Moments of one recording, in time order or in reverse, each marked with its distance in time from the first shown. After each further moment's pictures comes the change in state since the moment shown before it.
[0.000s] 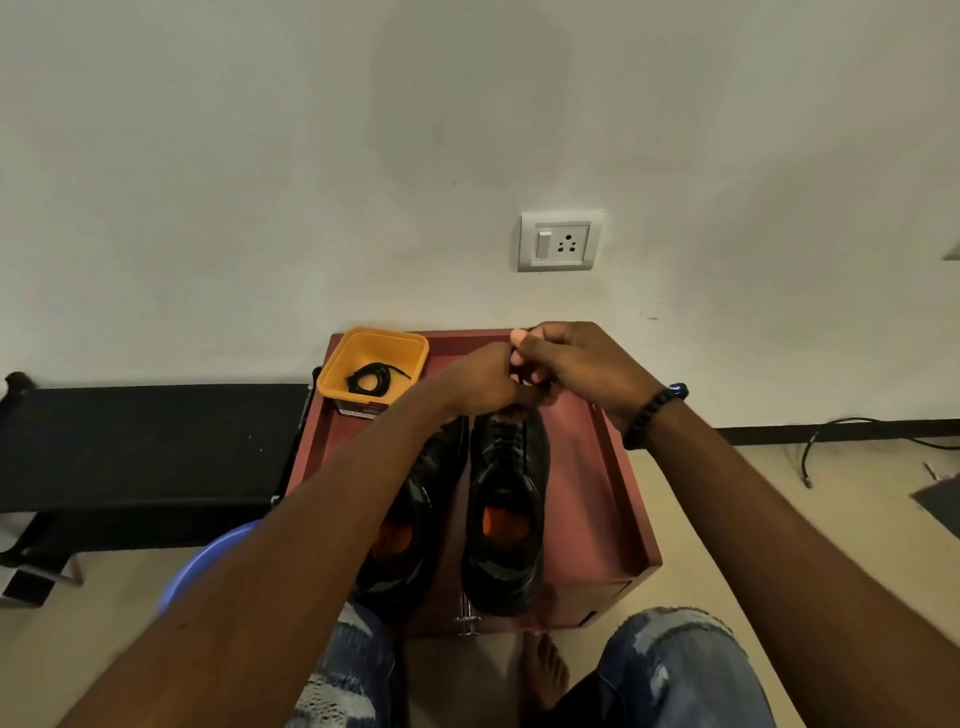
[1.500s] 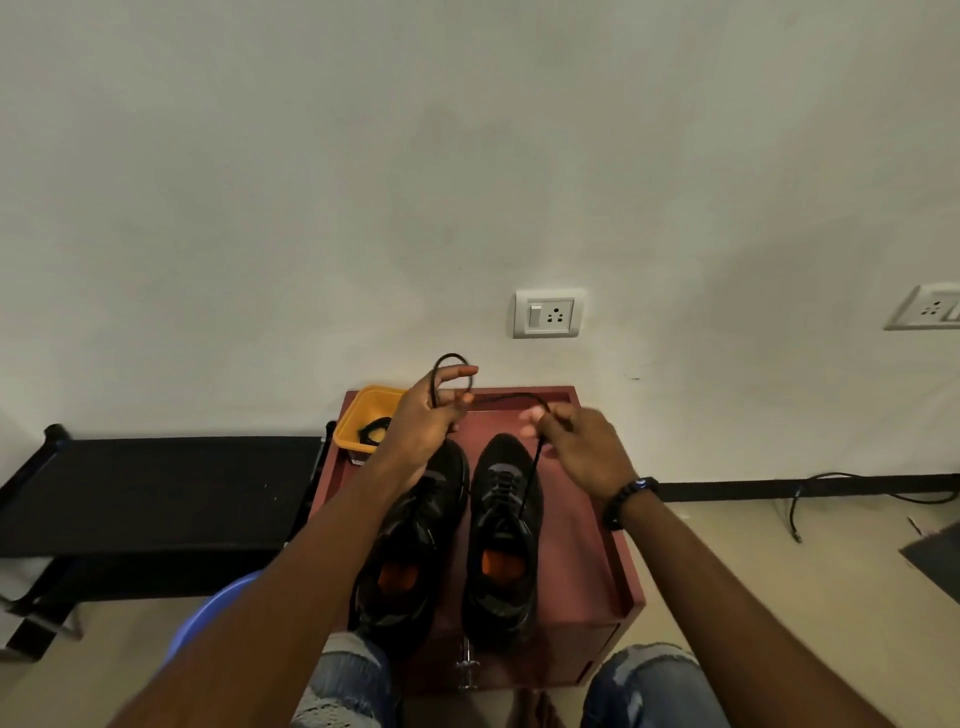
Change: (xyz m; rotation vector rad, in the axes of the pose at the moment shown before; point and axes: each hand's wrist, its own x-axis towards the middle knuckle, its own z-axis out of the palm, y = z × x) left_hand -0.060 0.007 -0.018 -0.472 0.587 -0.014; right_hand -0.021 0.028 0.007 -0.102 0.215 -0.066
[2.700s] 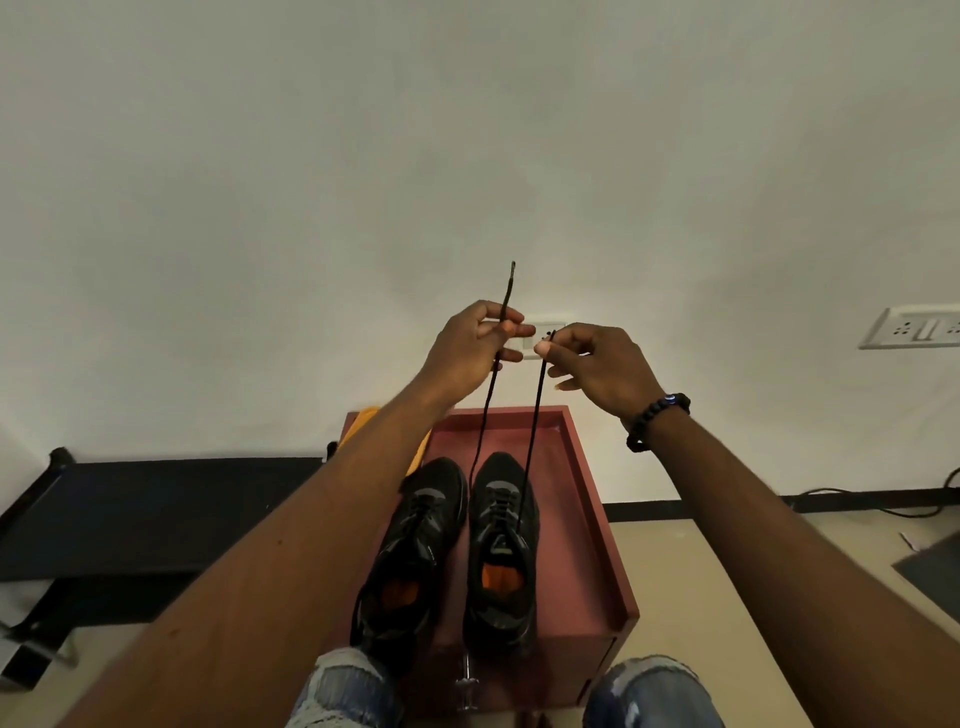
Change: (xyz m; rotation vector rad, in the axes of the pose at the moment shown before) left_hand 0.014 0.108 0.036 0.267 -0.103 0.223; right_hand 0.028 -0.083 -0.066 0.051 0.110 -0.140
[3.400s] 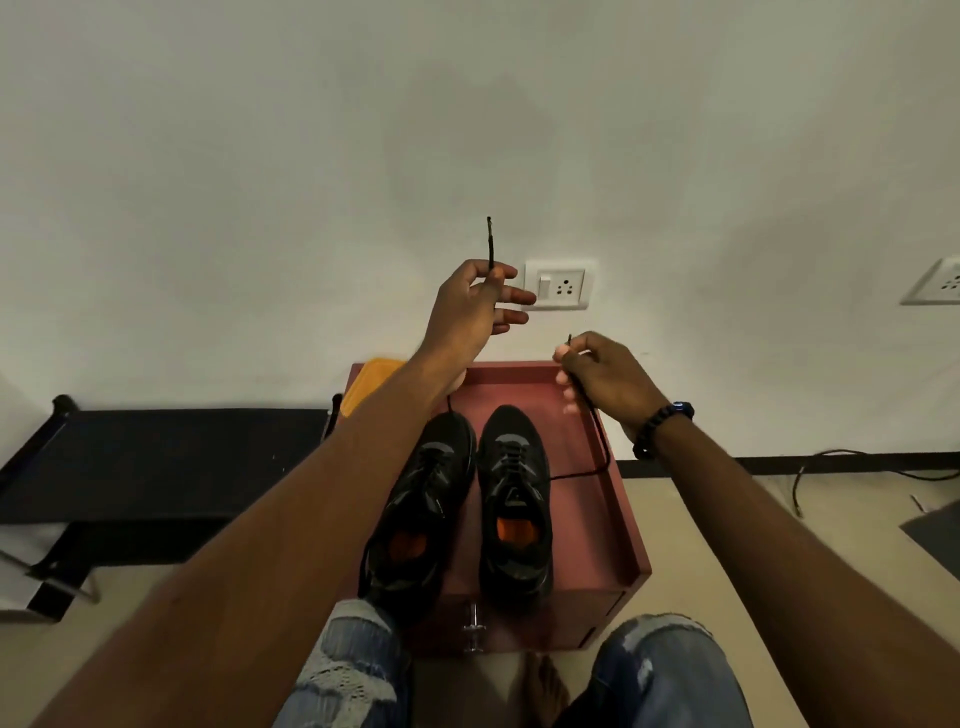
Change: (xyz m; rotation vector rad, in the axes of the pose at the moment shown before) left_hand -0.003 -0.032 0.006 -0.238 0.132 -0.096; right_hand -0.021 0.058 0.034 0.110 -0.116 0.242
